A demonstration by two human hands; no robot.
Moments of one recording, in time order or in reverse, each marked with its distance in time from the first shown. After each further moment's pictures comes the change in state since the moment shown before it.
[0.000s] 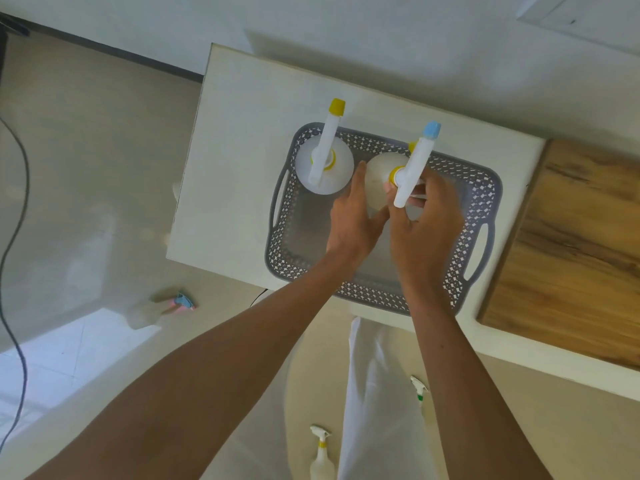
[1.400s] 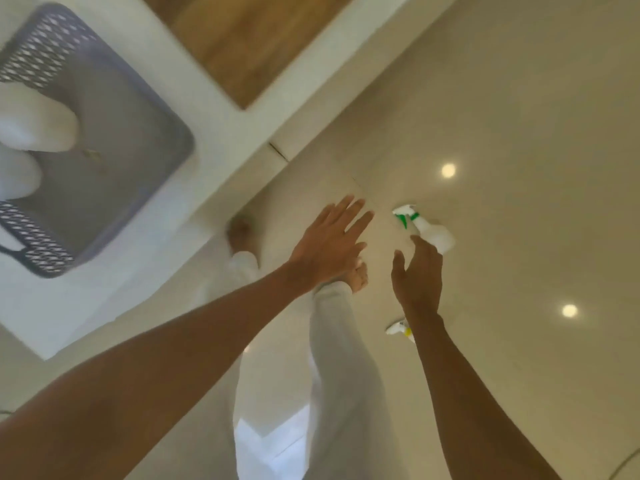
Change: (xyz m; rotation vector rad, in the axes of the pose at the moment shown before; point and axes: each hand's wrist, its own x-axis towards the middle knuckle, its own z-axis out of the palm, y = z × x) left_hand -0.319 -0.101 0.191 1.018 -1.019 1.262; right_hand -0.470 0.278 -0.117 -0.138 0.272 1.098
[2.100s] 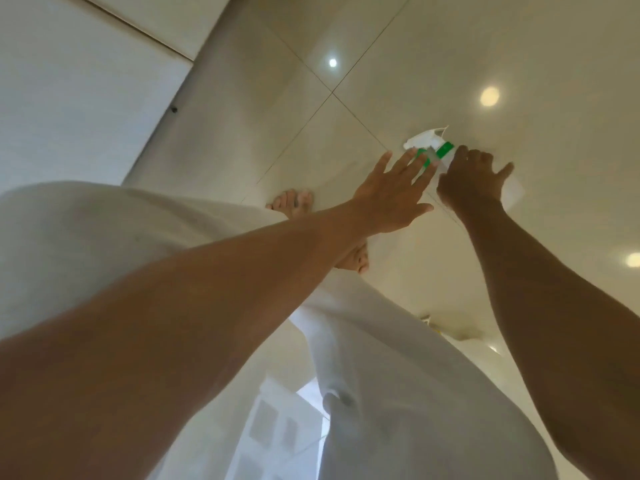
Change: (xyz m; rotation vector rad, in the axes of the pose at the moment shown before) left_hand 0.203 0.010 0.295 0.184 -0.412 0.071; right_hand 0.268 0.198 0.177 -0.598 -0.208 -0.023
